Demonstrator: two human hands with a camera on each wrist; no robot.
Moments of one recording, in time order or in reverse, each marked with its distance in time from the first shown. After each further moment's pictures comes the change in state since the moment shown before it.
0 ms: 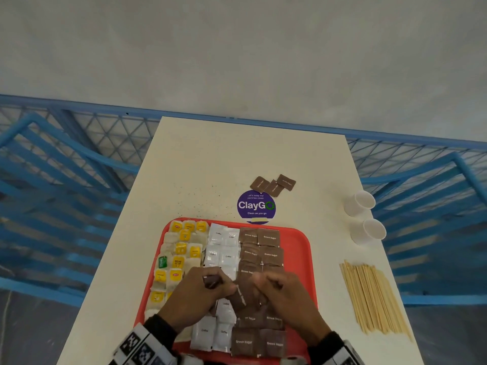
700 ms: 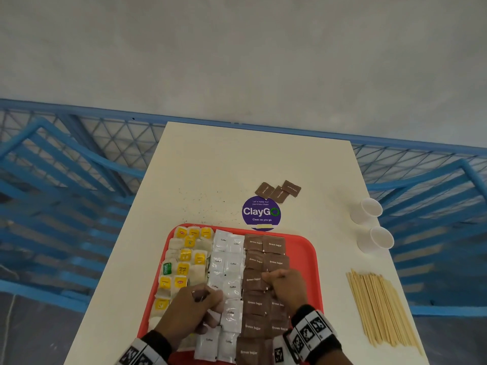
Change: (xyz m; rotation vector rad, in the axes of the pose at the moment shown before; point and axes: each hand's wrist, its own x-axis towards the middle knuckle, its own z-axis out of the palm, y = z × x) left_hand -0.004 -0.026 -0.009 -0.236 0.094 -0.381; right_hand 0.072 0.085 0.006 -0.044 0.381 0.480
